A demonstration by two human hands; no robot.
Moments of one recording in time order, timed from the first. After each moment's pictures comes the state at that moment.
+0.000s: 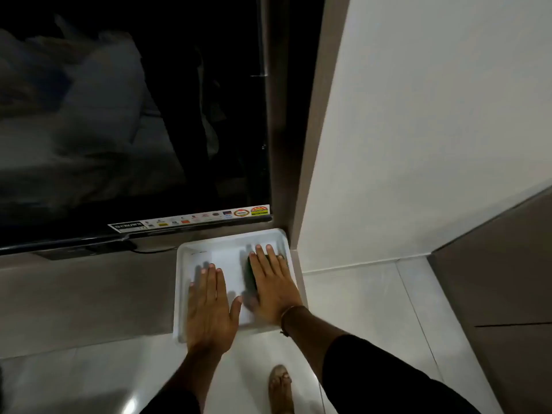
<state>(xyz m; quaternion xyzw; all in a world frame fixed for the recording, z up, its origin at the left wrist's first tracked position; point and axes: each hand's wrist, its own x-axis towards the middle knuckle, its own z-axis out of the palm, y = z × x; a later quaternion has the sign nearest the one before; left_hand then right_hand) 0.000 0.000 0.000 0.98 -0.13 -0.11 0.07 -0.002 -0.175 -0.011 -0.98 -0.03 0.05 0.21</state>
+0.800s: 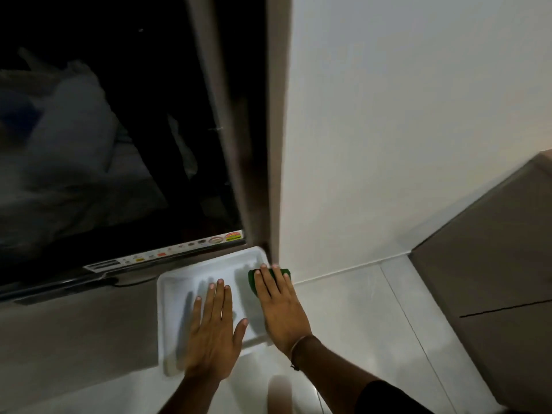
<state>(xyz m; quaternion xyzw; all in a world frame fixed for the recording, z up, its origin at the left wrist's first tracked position) -0.004 -0.026 0.034 0.96 -0.25 -0.09 0.06 -0.044 -0.202 0.031 -0.98 0.04 -0.03 0.18</state>
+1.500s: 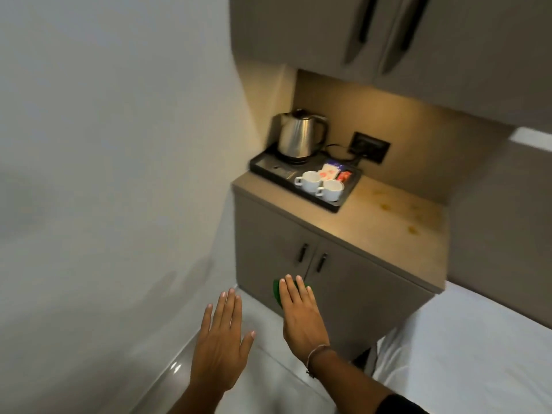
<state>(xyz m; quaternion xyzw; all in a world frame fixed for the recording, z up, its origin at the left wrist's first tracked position) -0.218 -0.567 0.080 0.76 -0.63 -0.04 0.11 -0.390 -0.678 0.105 -0.88 0.46 -0.09 0.07</state>
